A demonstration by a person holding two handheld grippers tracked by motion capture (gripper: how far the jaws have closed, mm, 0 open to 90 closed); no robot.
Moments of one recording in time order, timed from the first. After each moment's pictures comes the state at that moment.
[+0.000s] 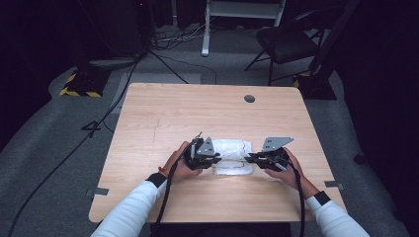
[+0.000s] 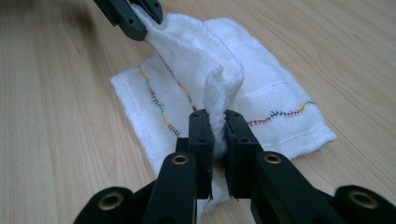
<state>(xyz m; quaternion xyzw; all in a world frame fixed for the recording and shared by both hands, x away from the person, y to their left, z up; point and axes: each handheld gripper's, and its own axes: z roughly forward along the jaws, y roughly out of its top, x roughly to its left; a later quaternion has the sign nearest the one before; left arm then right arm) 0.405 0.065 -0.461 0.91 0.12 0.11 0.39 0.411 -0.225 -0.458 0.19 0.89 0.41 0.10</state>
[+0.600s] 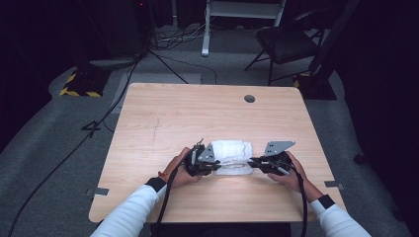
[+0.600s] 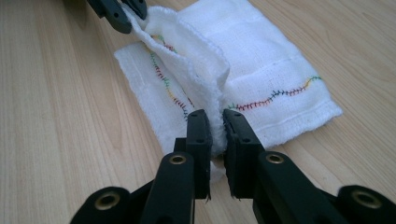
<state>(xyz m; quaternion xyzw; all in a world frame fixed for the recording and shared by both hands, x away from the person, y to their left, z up) 0.393 0.064 -0.471 0.91 0.11 0.09 0.38 0.403 -0.235 -0.465 0.19 0.89 0.39 0.10</state>
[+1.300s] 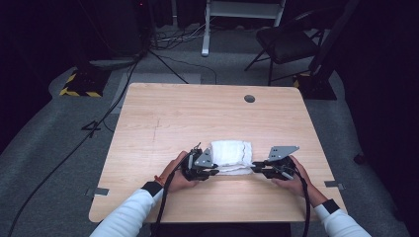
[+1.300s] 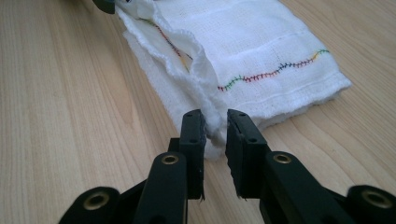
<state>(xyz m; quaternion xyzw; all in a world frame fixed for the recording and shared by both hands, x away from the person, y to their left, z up) 0.379 0.072 -0.471 0.92 0.11 0.09 0.38 0.391 -0.247 -0.471 0.19 0.89 0.39 0.09</state>
